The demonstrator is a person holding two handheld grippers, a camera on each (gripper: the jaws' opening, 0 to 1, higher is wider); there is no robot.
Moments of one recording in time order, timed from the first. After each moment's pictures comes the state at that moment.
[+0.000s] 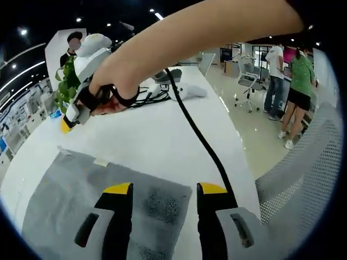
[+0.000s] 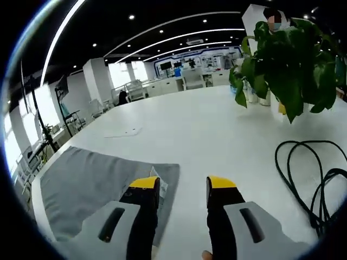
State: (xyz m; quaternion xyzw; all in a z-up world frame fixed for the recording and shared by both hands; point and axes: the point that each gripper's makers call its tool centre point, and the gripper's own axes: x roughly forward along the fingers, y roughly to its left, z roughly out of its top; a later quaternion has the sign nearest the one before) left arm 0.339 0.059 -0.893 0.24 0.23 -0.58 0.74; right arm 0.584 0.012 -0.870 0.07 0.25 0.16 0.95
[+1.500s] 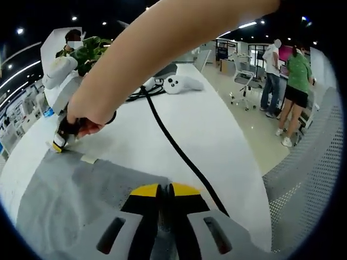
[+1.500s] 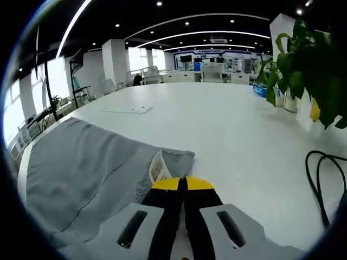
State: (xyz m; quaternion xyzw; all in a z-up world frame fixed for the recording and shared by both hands) left arm 0.338 0.047 -0.914 0.25 0.22 -0.59 0.74; right arm 0.616 0.036 -0.921 -0.01 0.25 0.21 0.94
